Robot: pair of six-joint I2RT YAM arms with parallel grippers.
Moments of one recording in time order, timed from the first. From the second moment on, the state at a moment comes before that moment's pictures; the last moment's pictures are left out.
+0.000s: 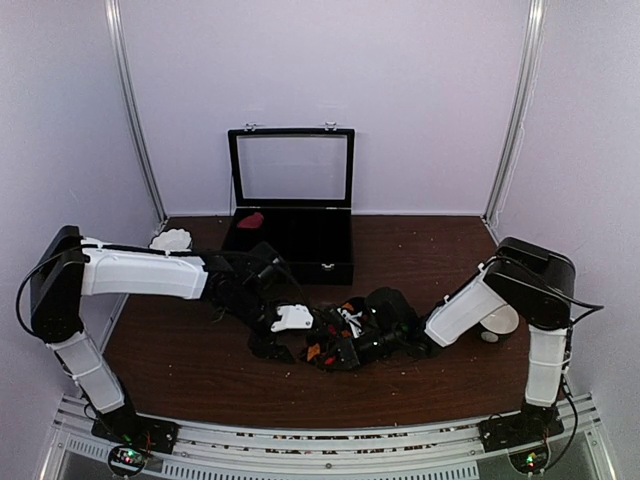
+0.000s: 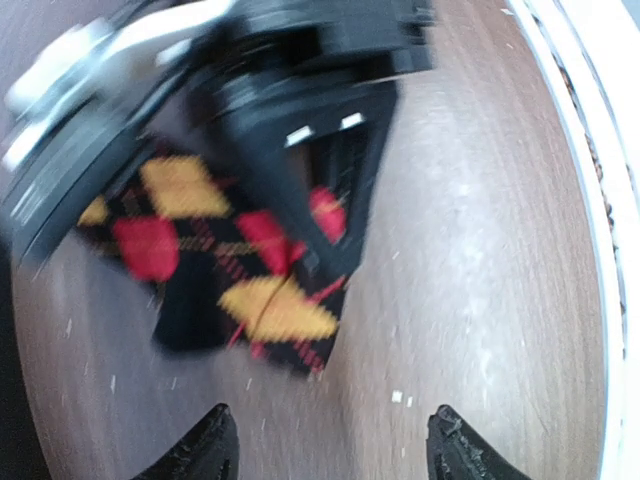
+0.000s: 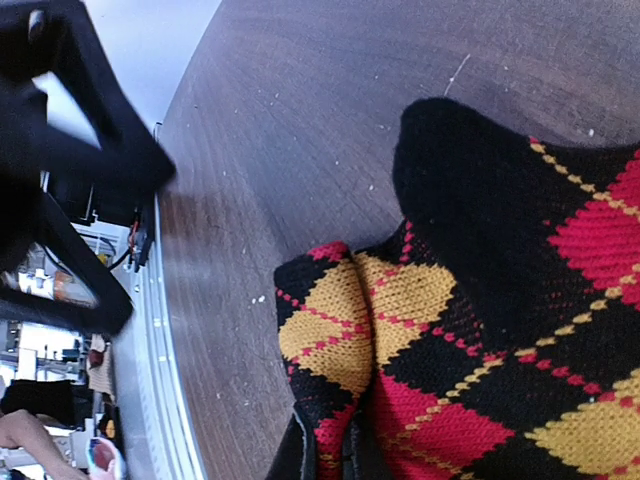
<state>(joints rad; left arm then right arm) -0.89 1.69 1.11 -0.56 0.35 0.79 0.90 1.98 0.79 0.54 -0.61 0.62</state>
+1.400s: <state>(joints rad) -0.94 2.01 1.38 -0.74 0.31 0.99 0.85 1.89 0.75 0.47 -0.68 0.54</state>
